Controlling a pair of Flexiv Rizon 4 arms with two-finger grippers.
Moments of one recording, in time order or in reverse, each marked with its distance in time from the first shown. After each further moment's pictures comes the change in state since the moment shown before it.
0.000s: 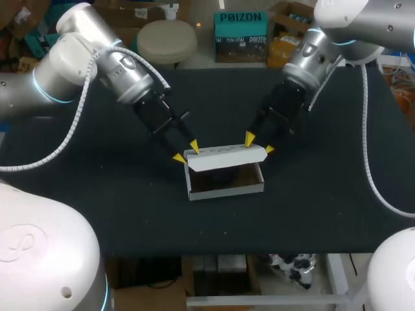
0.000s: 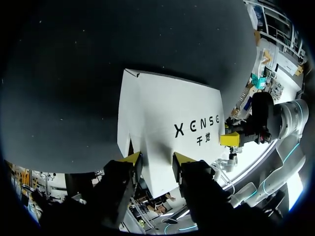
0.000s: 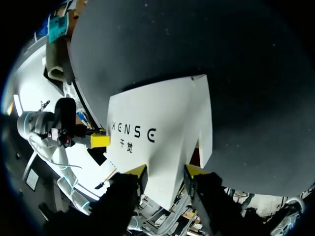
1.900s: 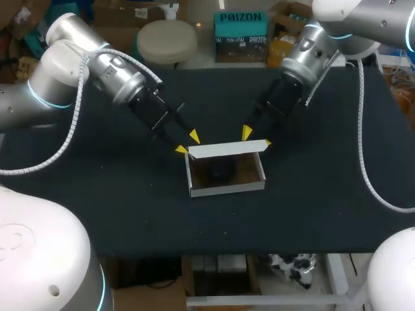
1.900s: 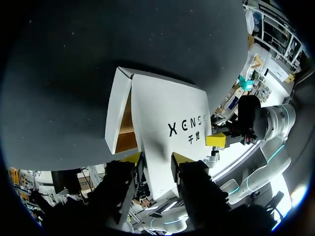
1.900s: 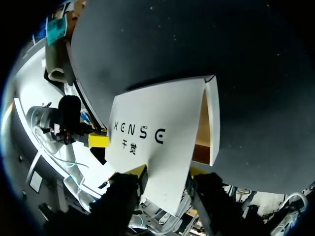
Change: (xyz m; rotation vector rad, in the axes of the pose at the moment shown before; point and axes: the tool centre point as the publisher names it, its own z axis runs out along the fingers) left arm 0.019 -0.009 -0.014 -0.064 0.157 -0.046; right arm 0.013 0.008 -0.009 0.023 0.020 0.020
